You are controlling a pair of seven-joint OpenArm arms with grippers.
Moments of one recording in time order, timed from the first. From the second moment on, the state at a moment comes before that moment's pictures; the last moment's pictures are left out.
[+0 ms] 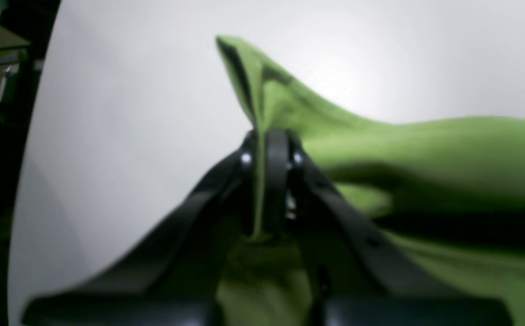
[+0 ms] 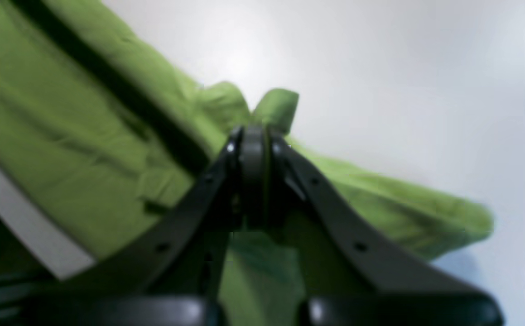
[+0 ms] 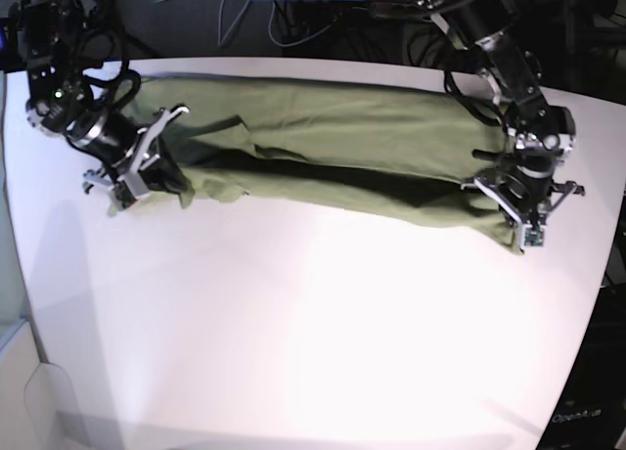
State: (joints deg) left arm 1.1 6.3 -35.2 95.2 20.3 -32.0 30.6; right arm -20.2 24.4 4.8 105.2 24.4 32.3 -31.5
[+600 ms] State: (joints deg) left arm 12.3 8.3 -39.6 99.7 20.7 -39.5 12.1; right arm -35.2 24.3 10.3 107.0 24.3 32.3 -21.4
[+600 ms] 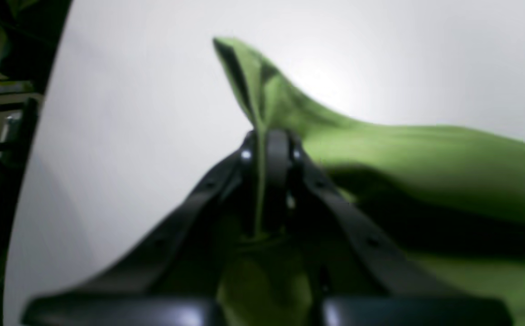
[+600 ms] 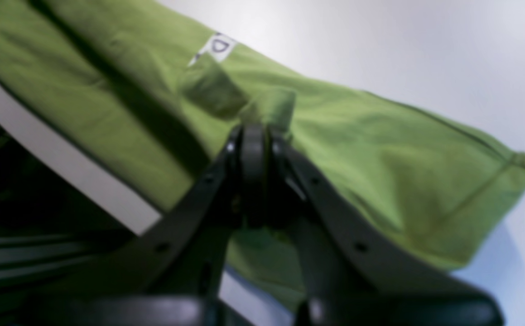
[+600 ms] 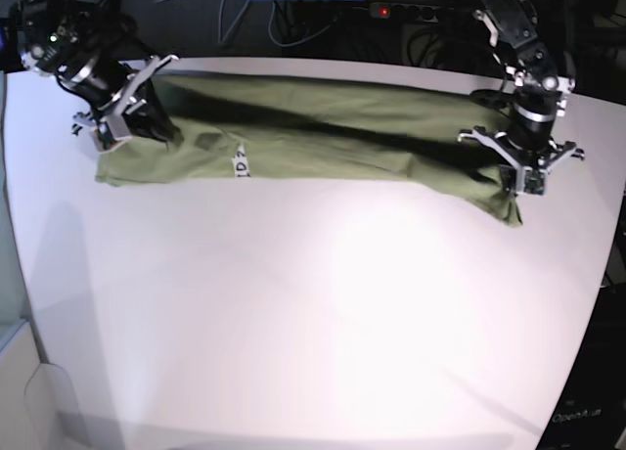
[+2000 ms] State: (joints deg) left arm 17.9 8.0 -46.1 99.9 17.2 -39.8 10.8; right arm -31.8 20.1 11.8 93.2 24.4 32.3 -14.9
